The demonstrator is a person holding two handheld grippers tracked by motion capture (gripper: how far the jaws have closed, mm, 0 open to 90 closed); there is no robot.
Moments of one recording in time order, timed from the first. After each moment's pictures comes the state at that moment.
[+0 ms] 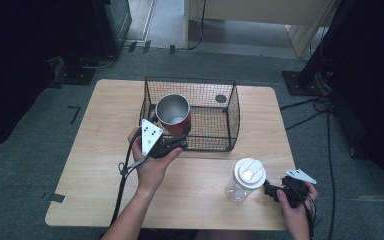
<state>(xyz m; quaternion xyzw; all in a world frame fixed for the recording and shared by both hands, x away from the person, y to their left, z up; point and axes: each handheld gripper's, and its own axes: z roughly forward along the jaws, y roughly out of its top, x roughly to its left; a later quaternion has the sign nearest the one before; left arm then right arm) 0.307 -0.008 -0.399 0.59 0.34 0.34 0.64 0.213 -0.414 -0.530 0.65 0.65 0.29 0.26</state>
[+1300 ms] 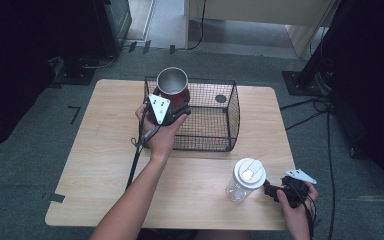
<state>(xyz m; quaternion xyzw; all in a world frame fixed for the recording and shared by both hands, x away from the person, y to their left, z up) 0.399 -0.029 -0.408 0.54 0.39 0.42 0.62 0.213 -0.414 -0.530 0.65 0.65 0.29 0.26</state>
